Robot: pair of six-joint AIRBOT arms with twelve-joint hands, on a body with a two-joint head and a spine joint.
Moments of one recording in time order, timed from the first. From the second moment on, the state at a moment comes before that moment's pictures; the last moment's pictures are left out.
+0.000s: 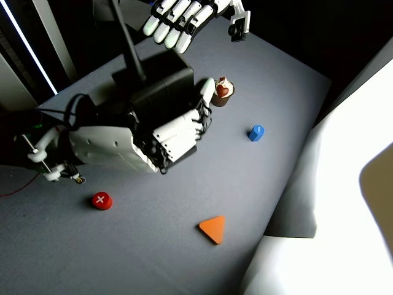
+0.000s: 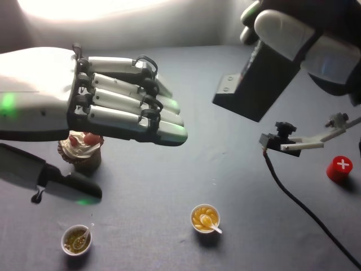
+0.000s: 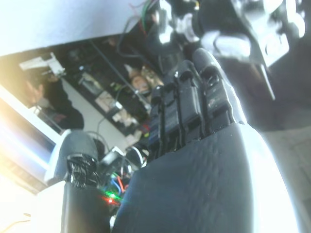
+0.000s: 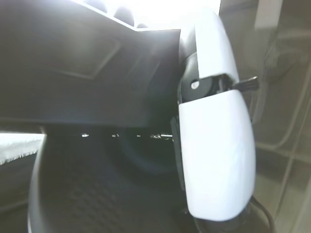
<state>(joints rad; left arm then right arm) 0.45 -0.56 1.32 1.12 -1.31 0.03 -0.48 -1.24 1.17 0.35 1.30 0.42</state>
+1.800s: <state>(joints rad) 0.50 -0.66 1.26 0.79 -1.03 0.14 -0.57 -1.13 1.04 0.16 1.32 0.48</state>
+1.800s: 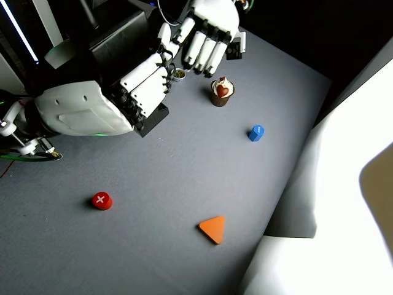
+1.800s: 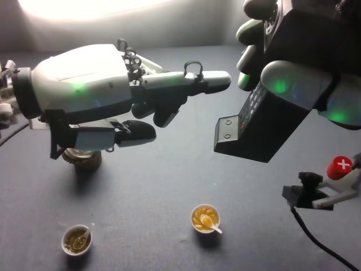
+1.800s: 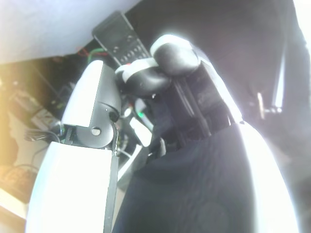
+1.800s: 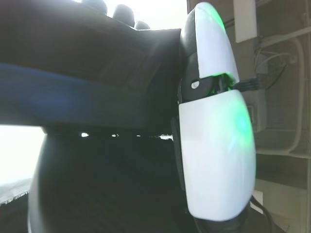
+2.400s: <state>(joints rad) 0.50 -0.68 1.22 0.71 -0.98 0.16 -0.55 -1.14 1.04 0.17 1.33 0.48</state>
